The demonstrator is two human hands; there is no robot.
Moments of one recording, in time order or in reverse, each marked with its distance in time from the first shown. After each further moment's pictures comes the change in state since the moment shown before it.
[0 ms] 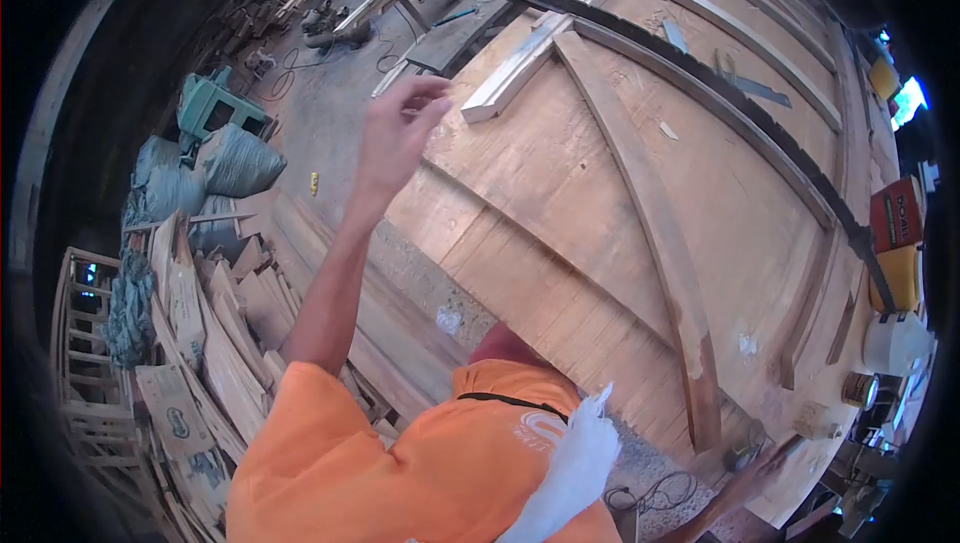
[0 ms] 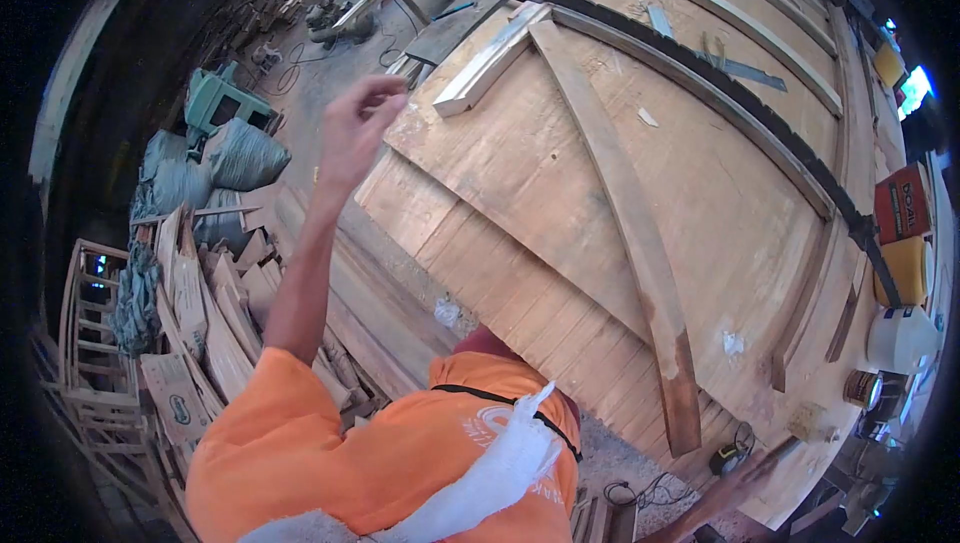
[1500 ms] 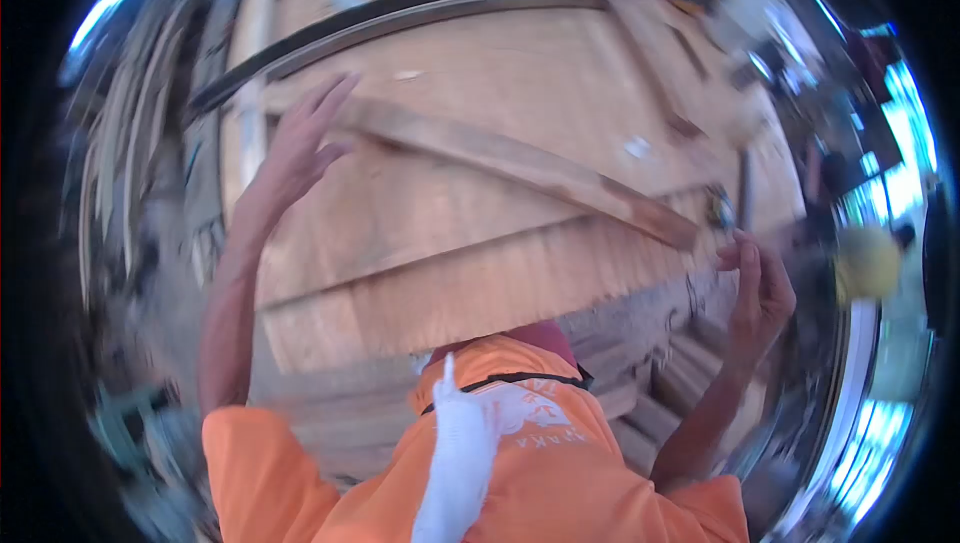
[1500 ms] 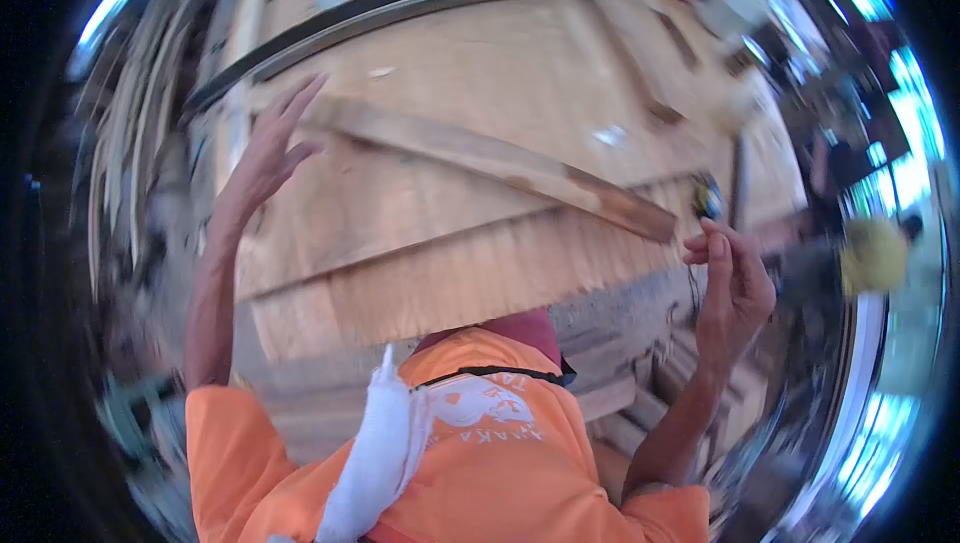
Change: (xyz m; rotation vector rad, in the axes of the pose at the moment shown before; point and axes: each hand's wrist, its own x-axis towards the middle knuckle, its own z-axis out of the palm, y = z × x) left_hand 0.117 -0.007 0.158 0.131 -0.862 0.837; right_hand -0.140 -0.244 -0.038 0.270 0.090 -0.103
